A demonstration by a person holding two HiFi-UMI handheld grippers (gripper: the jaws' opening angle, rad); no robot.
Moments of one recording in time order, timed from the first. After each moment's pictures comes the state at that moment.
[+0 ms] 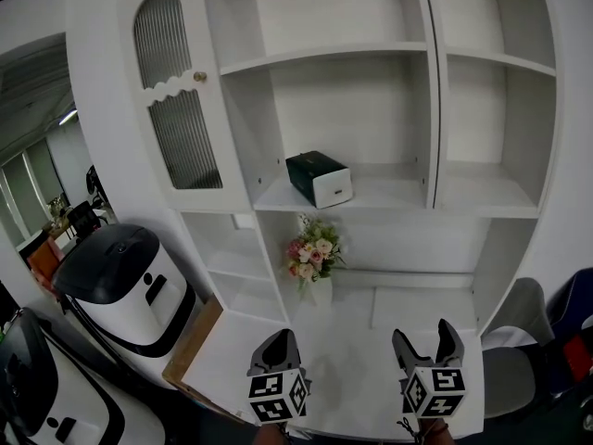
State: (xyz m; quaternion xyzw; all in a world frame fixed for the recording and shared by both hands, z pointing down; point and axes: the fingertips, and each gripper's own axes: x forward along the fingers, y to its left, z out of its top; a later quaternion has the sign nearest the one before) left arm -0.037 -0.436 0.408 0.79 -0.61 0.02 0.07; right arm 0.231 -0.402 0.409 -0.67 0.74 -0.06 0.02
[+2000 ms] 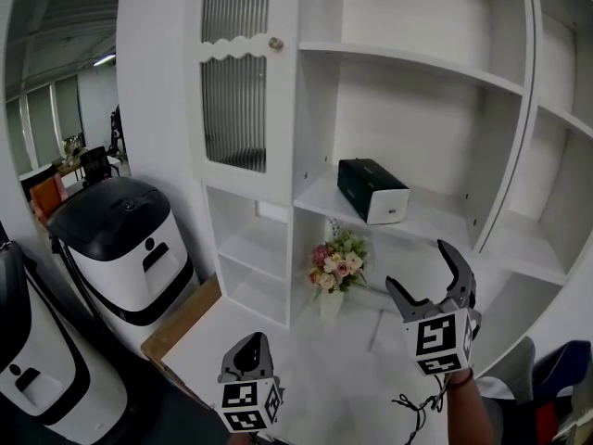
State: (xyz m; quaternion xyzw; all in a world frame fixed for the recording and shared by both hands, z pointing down) left arm -0.119 -0.449 0.412 0.73 -0.68 -0.02 0.07; right arm 0.130 -0.525 0.242 -0.54 0.75 0.32 -0.21
